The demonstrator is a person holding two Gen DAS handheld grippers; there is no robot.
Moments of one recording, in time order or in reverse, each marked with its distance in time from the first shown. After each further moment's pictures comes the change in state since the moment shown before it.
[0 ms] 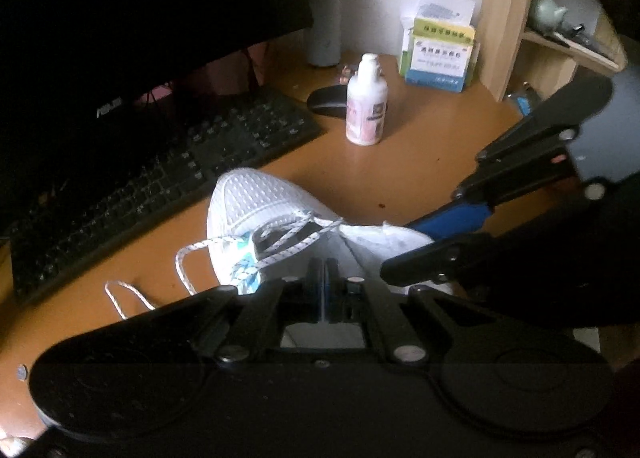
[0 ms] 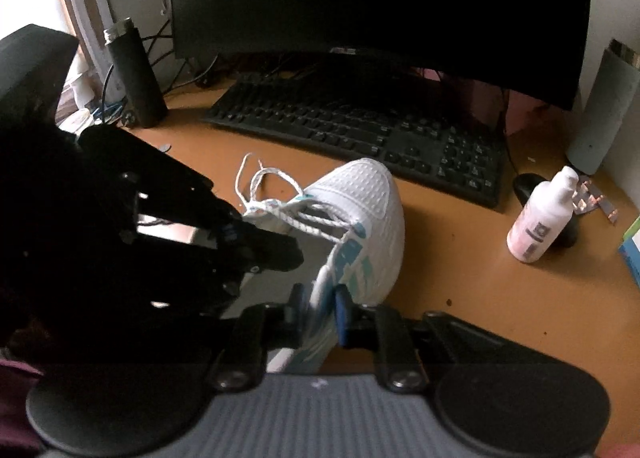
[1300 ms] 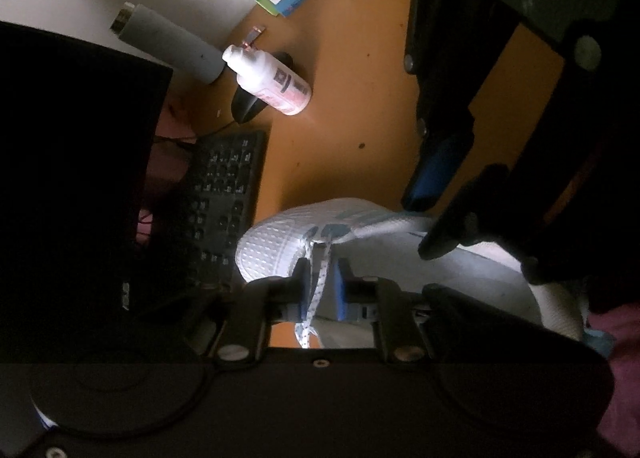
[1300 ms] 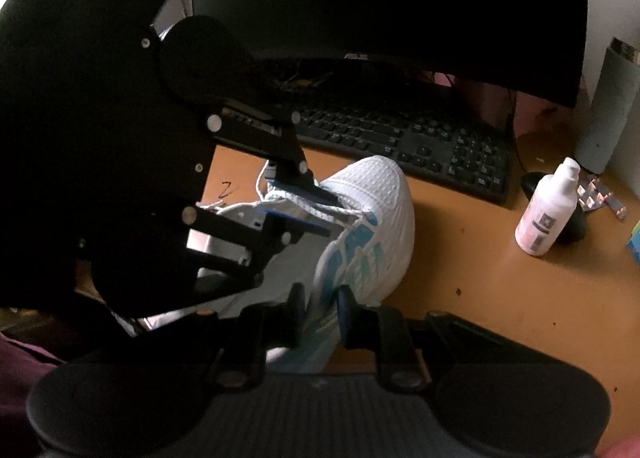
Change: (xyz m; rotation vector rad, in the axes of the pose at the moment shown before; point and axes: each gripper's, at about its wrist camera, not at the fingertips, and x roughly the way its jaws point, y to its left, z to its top) left arm 0.018 -0.056 0.008 0.883 0.167 0.160; right arm -0.013 -0.003 -0.020 -0.003 -0.043 0.064
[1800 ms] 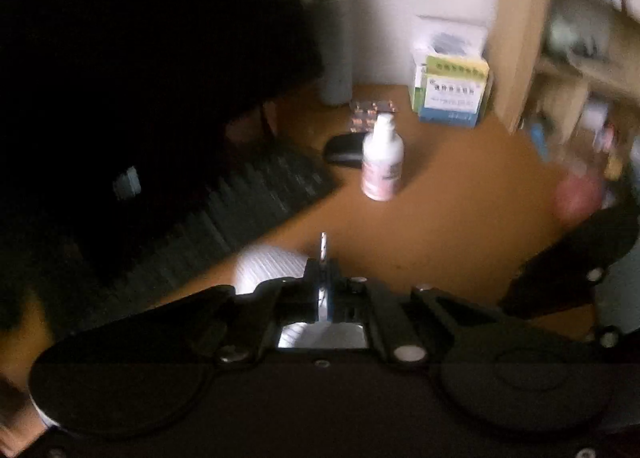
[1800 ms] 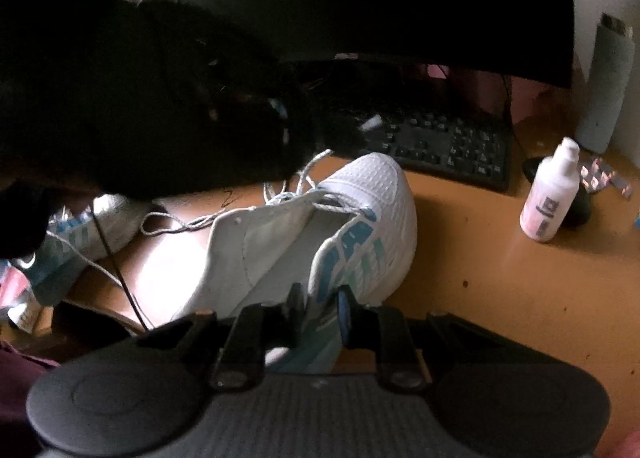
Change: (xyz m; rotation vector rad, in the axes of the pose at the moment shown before) left arm -0.005 0.063 -0.038 -0.889 -0.173 -0.133; right arm 0.000 -0.012 -0.002 0.084 -0.006 0.034
